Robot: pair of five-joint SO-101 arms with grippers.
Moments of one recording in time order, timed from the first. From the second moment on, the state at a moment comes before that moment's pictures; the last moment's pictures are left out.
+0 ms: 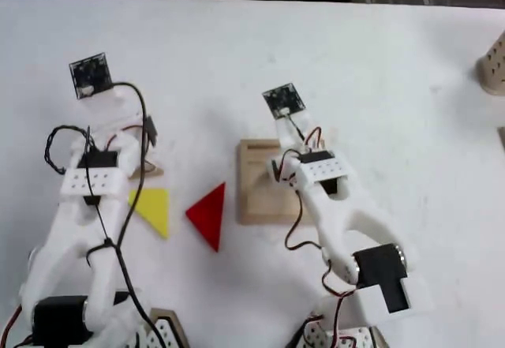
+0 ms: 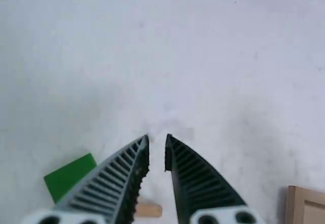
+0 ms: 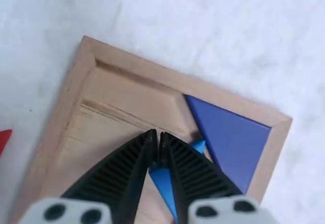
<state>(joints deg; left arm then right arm) -8.4 -20.4 48.7 27.6 16.3 -16.7 -0.7 42.7 28.8 11.4</state>
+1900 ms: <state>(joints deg) -8.4 -20.4 48.7 27.6 16.3 -14.5 -6.2 43.9 48.7 11.5</state>
